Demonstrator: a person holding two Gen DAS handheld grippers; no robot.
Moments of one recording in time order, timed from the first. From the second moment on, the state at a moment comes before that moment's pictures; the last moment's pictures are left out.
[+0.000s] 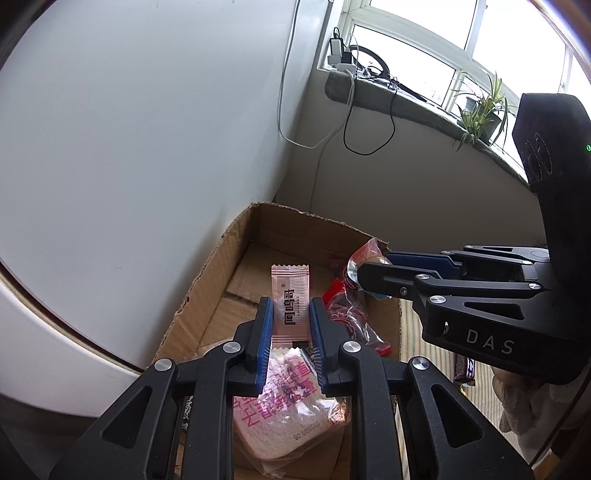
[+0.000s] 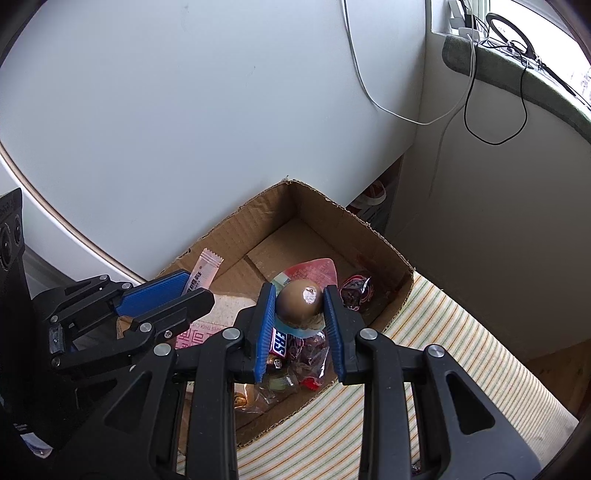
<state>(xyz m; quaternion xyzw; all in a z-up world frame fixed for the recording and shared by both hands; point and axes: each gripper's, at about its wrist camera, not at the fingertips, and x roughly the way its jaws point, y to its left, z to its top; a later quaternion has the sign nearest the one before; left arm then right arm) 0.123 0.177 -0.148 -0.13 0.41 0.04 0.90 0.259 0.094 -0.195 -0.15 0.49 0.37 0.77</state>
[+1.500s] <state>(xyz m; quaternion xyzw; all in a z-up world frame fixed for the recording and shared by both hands) 0.092 0.108 -0.123 -0.12 0.39 0.00 0.91 0.238 -0.132 -0.128 -0.06 0.48 0.25 0.84</state>
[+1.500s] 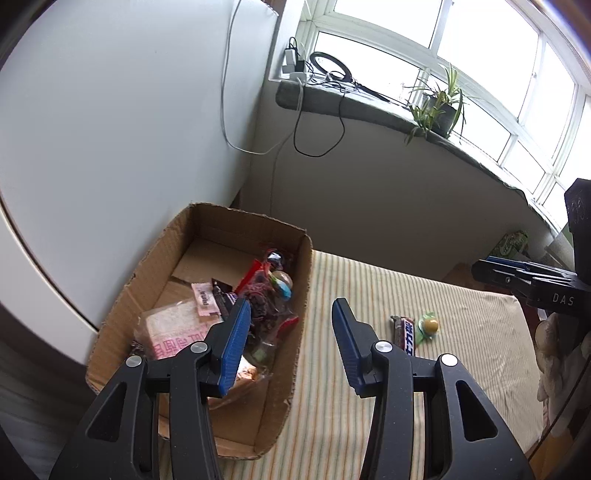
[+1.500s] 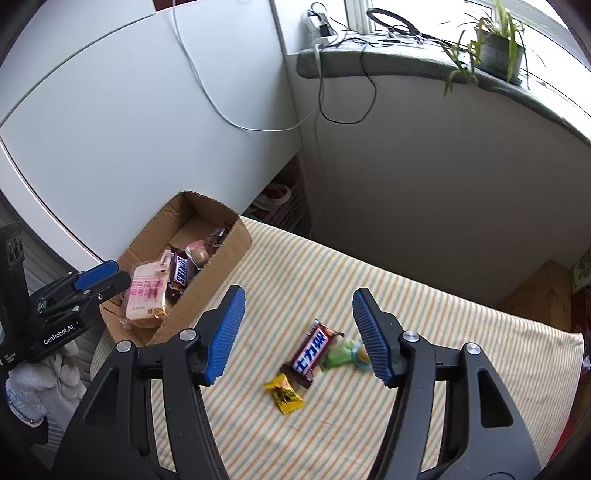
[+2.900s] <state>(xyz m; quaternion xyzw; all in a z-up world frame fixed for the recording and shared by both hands) 0.095 -0.062 -0.231 -0.15 0.45 0.00 0.88 0.250 -0.188 -0.242 -0.11 0.48 0.30 0.82</state>
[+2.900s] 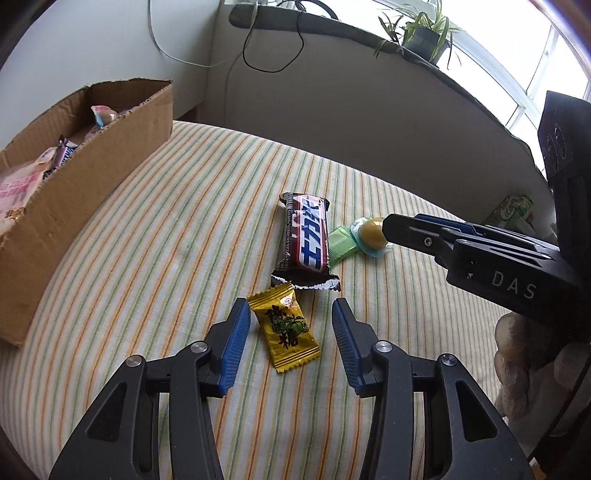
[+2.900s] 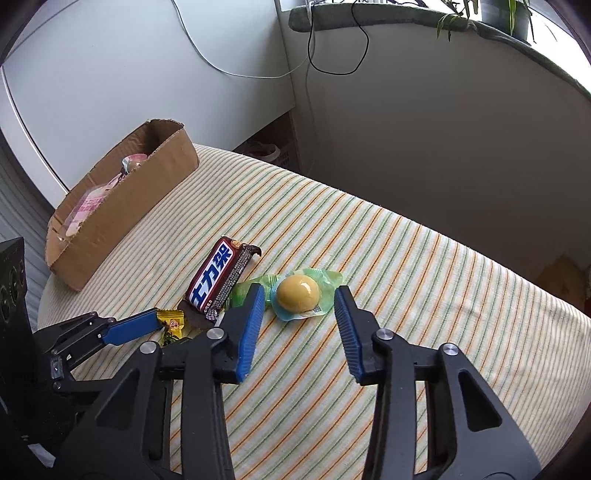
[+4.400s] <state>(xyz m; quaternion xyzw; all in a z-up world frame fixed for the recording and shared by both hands) 0.076 -0.014 -0.186 -0.14 0.43 0.01 0.89 0.233 -0.163 -0.207 -0.13 0.47 0.28 0.82</state>
